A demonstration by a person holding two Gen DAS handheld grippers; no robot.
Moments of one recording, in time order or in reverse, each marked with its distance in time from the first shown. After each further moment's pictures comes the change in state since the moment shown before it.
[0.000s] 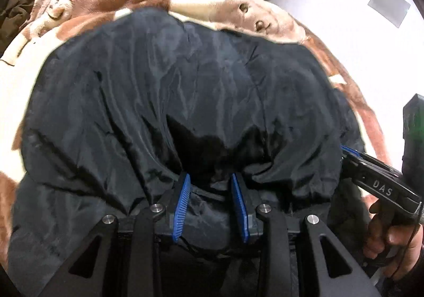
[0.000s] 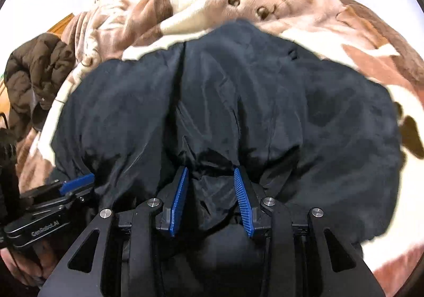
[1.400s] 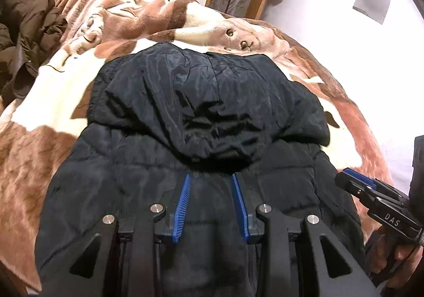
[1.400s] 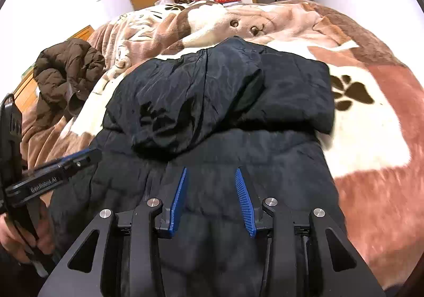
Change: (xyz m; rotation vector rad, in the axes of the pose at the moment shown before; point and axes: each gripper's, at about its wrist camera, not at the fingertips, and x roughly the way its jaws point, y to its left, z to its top) left arm -0.118 -0.041 -0.084 0.046 -0.112 0.071; right arm -0.120 0.004 -0.111 -0.006 -0.069 0.013
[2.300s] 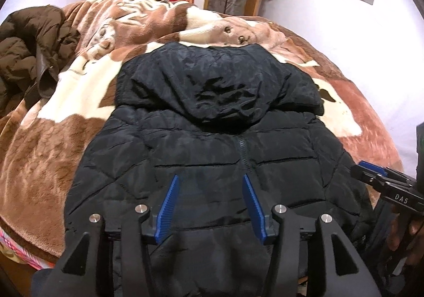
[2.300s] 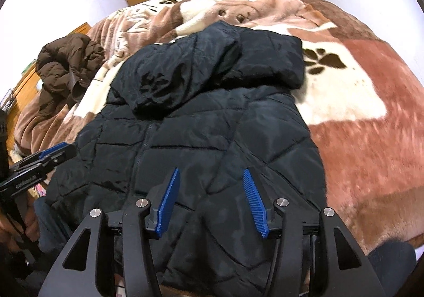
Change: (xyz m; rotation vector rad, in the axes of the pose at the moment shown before) left arm -0.058 -0.002 -0.060 0.069 -0.009 0.088; right arm -0.037 -0.027 -0.057 0.060 0.049 -0.016
